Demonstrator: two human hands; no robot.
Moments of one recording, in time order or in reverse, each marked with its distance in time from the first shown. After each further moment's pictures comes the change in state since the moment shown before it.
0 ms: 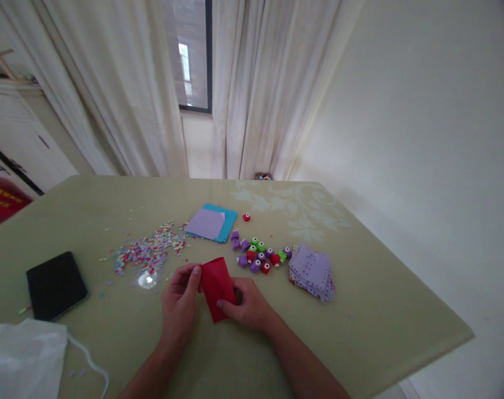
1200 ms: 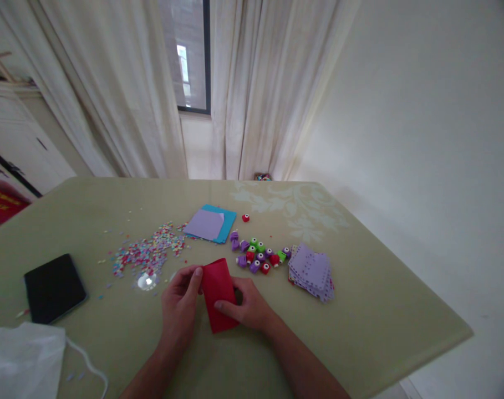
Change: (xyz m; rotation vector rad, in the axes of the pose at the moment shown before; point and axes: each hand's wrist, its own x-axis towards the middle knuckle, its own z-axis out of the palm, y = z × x) left_hand 0.002 -0.005 -0.003 0.060 -0.021 0.000; right_hand 0.000 -0.005 -0.001 0.117 -0.019 0.000
